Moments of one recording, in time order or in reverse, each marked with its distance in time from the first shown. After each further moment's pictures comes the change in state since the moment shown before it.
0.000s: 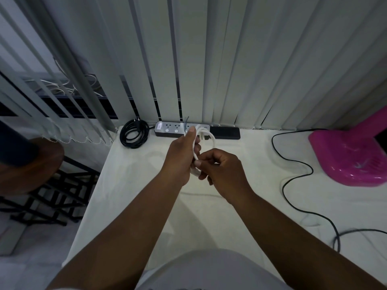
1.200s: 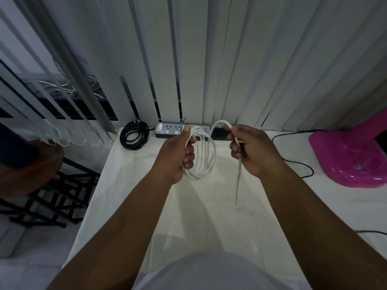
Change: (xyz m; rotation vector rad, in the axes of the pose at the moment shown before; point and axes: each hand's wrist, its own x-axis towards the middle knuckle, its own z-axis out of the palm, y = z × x) left_hand 0.004 0.011 -0.017 -0.047 -0.108 -0.025; right_hand 0.053 -0.022 -0.058 0.476 0.009 0.176
